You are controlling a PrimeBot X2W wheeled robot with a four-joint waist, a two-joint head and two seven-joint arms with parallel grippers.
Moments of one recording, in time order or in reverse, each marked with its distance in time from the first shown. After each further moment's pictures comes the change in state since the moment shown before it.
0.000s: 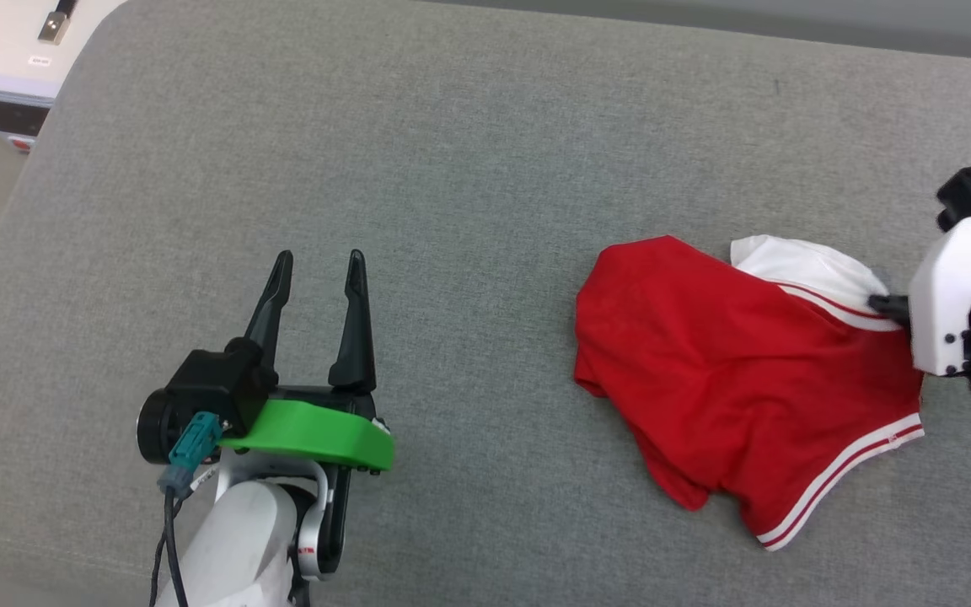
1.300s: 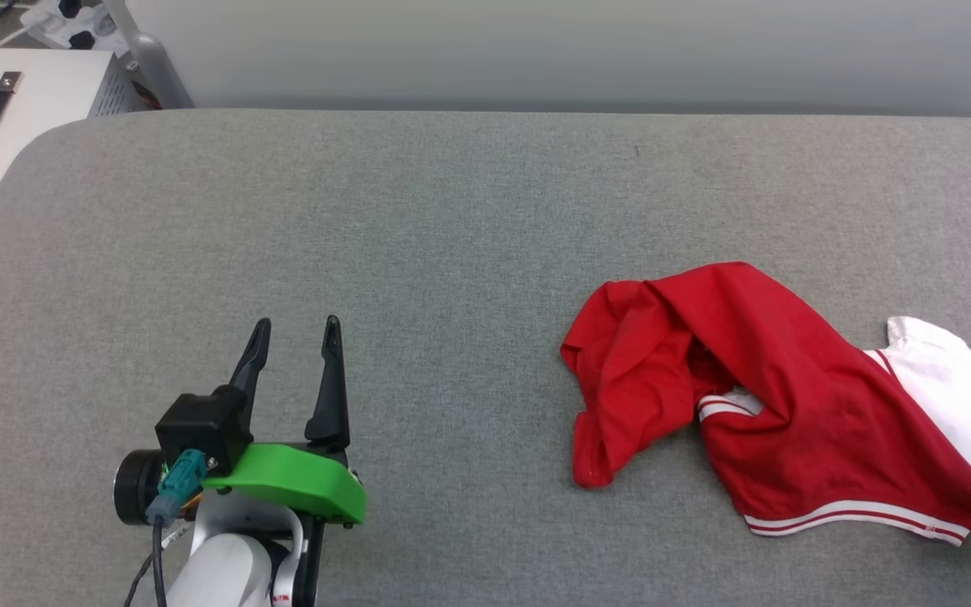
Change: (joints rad) left arm 0.104 0.062 0.002 -0.025 -0.010 0.044 0.073; right arm 0.535 0.275 -0.732 -0.132 -0.366 0.000 -0.547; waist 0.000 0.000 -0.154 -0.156
